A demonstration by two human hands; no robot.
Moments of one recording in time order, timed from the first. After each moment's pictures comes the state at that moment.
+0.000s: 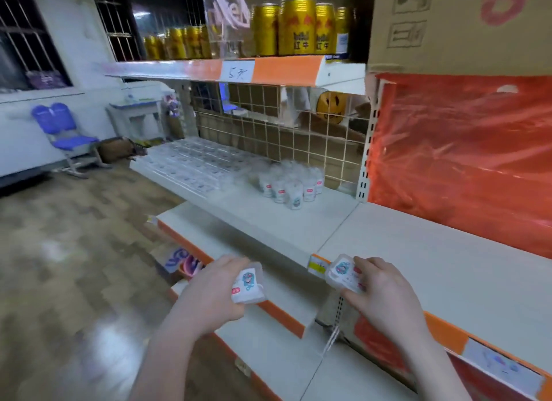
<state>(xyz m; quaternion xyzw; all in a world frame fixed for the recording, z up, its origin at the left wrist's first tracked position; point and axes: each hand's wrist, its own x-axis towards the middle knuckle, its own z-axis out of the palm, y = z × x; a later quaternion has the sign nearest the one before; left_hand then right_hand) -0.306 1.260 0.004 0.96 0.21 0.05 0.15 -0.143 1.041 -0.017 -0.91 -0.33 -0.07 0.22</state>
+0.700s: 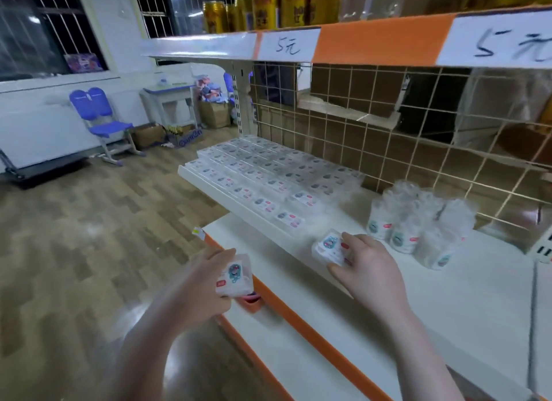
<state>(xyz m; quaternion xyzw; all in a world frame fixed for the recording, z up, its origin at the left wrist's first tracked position) -0.300 1.589 -0.015 0.94 0.28 0.09 0.17 -0.105 1.394 -0.012 -0.88 -0.37 -0.08 0.29</state>
